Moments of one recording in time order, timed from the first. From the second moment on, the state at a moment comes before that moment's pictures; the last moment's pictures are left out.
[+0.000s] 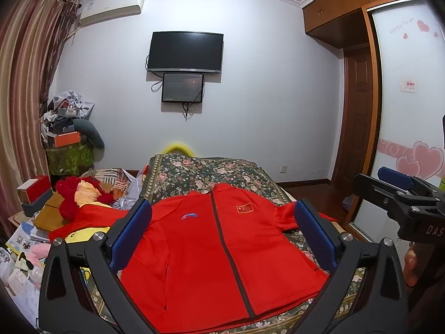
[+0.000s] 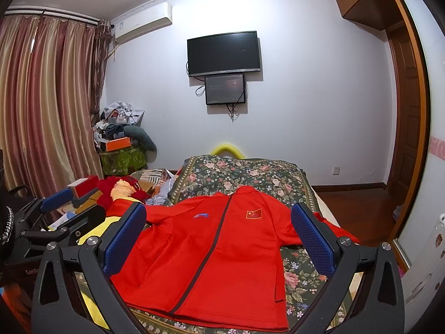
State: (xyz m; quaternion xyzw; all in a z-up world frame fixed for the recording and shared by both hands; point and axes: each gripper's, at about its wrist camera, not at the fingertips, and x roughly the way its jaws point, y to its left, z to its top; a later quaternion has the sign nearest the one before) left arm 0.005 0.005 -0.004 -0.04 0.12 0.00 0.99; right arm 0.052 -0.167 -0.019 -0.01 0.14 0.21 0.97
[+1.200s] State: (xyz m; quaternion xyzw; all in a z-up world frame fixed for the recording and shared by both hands) left arm 0.007 0.002 -0.008 -0.03 0.13 0.00 0.99; right arm 0.054 -0.163 -0.027 0.00 0.15 0.20 0.97
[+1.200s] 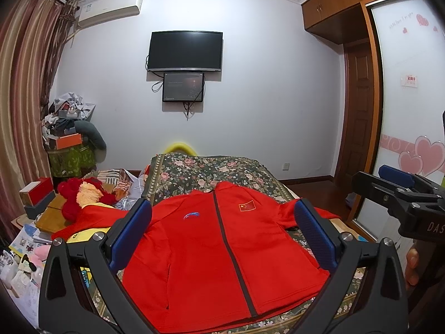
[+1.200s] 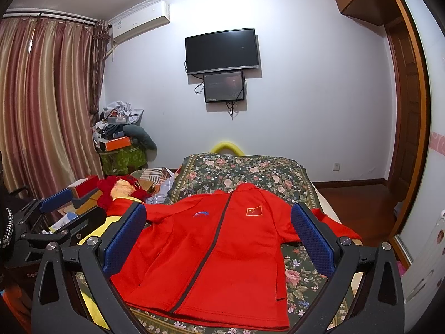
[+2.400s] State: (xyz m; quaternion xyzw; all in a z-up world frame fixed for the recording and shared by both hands) left arm 0.109 0.085 -0.056 -0.03 0.20 0.08 0.98; right arm 0.159 -0.147 -0.083 -0.02 0.26 0.16 0.95
